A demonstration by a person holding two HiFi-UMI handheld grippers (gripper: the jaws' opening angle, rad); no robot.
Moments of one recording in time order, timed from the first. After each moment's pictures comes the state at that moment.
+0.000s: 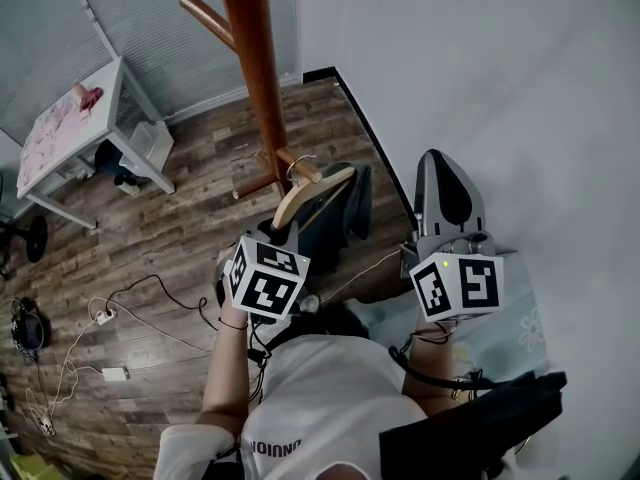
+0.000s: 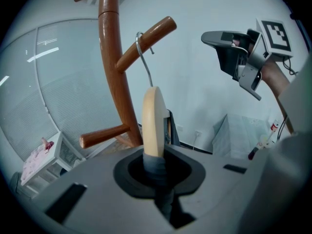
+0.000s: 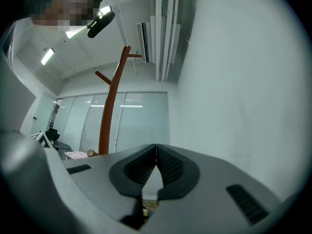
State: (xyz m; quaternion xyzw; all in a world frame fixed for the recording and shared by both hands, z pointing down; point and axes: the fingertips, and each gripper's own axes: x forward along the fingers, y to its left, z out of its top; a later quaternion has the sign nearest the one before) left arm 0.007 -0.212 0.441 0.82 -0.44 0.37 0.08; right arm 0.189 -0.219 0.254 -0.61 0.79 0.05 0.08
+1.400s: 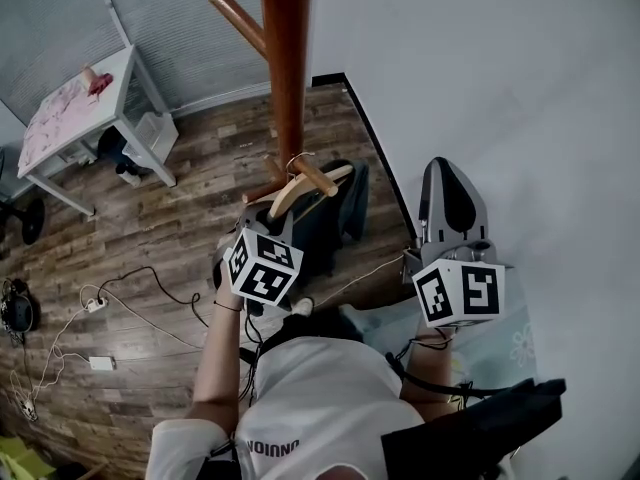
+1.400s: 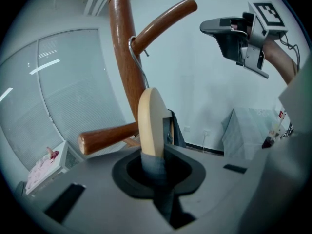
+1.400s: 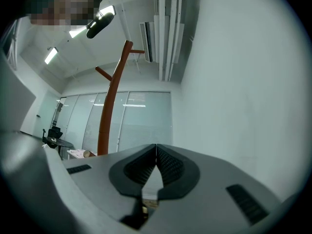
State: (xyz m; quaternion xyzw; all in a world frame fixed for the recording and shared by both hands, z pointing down) left arm -0.012 -0.239 0.458 0.82 -0.45 0.36 0.03; right arm 0.181 -0.223 0.250 -0.59 0.80 0.06 0.07
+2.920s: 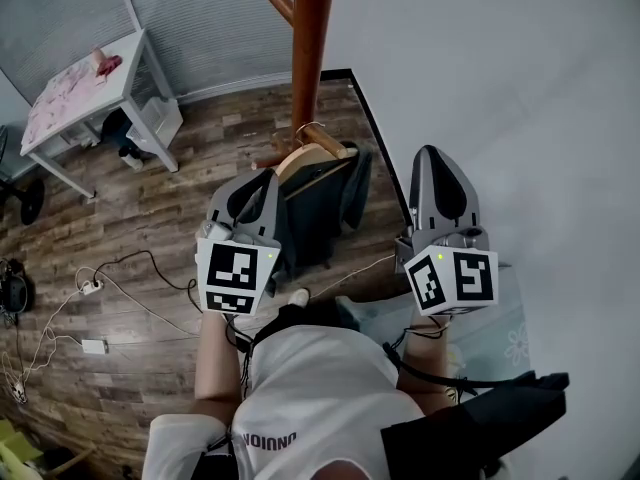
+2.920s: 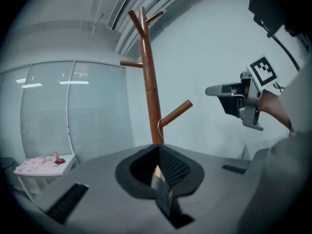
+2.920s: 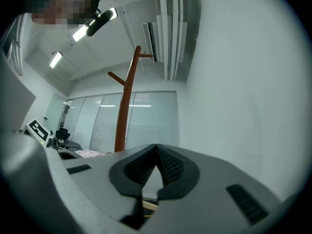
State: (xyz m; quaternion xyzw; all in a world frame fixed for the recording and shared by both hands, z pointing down) left arm -0.044 -0.217 0.338 0.83 -0.54 0.13 -0.05; right arm 0.148 -0.219 0.249 -0.56 0.82 0.06 0.07
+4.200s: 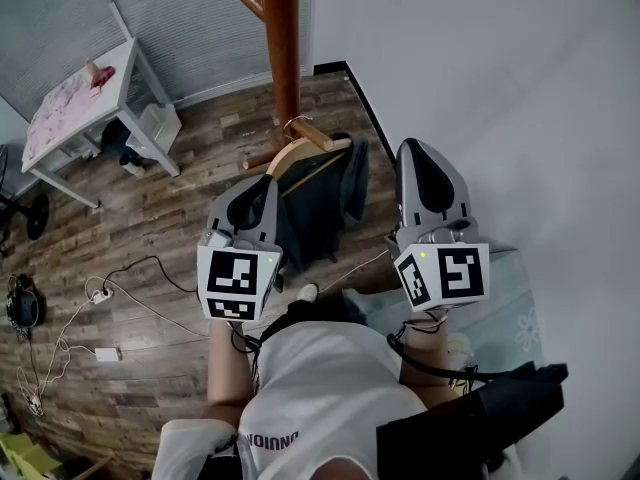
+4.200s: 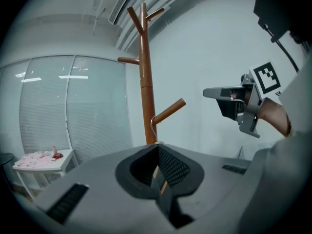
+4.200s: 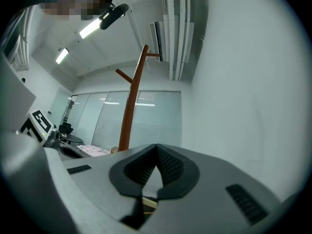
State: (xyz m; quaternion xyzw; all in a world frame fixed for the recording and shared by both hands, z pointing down) left arm -0.033 -0.206 0.343 0.84 -0.53 0.14 -0.02; right arm 0.137 -0.210 0.254 -0.55 0.83 0.09 0.04
